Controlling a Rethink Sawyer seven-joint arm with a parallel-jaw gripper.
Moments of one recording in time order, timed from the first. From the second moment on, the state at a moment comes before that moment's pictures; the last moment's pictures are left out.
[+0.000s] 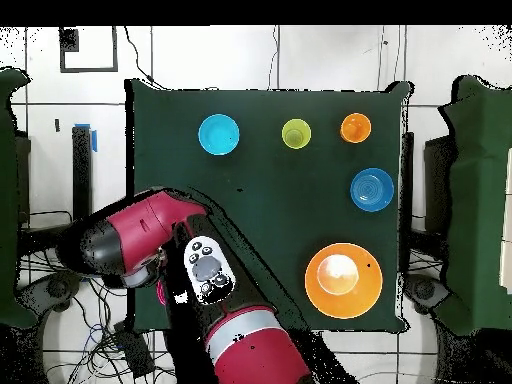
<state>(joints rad) -0.16 -0.79 0.51 1.81 -0.36 0.99 1.80</state>
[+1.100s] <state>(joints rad) -0.09 -0.80 0.44 1.81 -0.33 0.99 1.81</state>
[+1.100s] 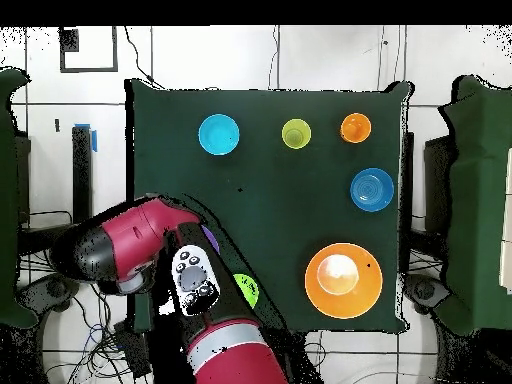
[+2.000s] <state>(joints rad) 0.01 -0.80 0.41 1.80 -0.28 0.99 1.81</state>
